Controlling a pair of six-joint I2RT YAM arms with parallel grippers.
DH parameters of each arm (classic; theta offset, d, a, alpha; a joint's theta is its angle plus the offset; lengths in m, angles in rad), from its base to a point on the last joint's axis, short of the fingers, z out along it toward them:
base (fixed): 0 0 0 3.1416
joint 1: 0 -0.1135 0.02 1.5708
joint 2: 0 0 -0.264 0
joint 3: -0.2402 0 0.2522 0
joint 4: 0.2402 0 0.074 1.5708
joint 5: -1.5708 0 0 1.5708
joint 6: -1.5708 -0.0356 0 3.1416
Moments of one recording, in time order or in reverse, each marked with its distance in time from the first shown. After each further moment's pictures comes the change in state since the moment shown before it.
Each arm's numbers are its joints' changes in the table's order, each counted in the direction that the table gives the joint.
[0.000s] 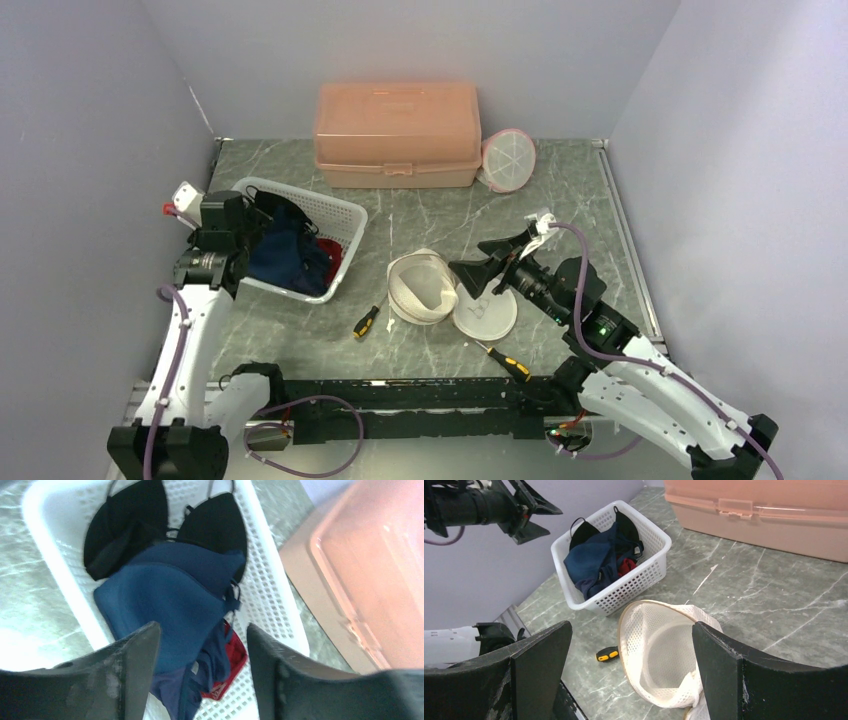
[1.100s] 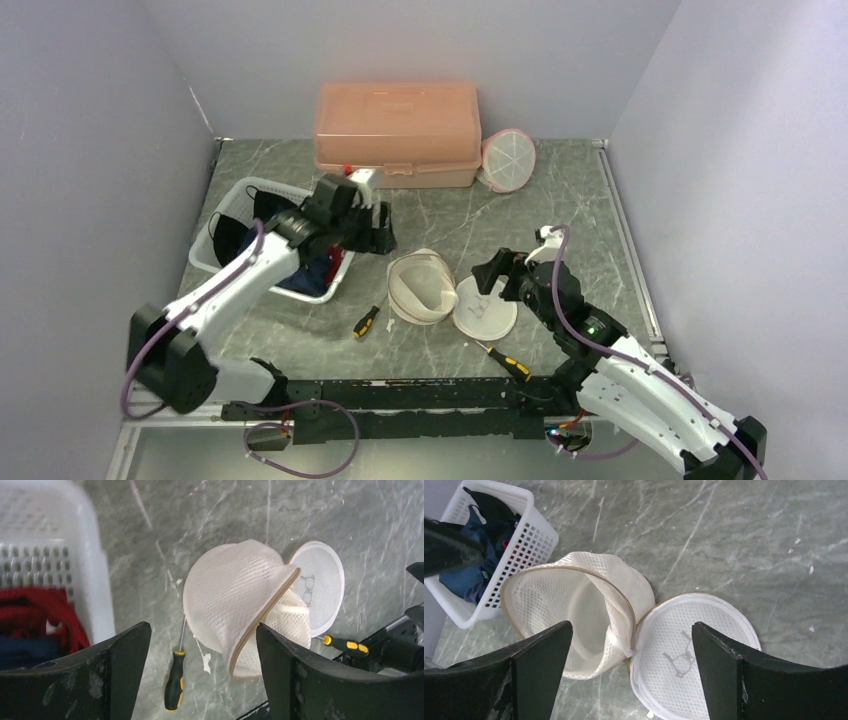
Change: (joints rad) left arm 0.555 0.309 -0.101 -0.141 -0.486 -0.450; right arm 0.088 0.031 0.103 0.229 -0.277 -0.217
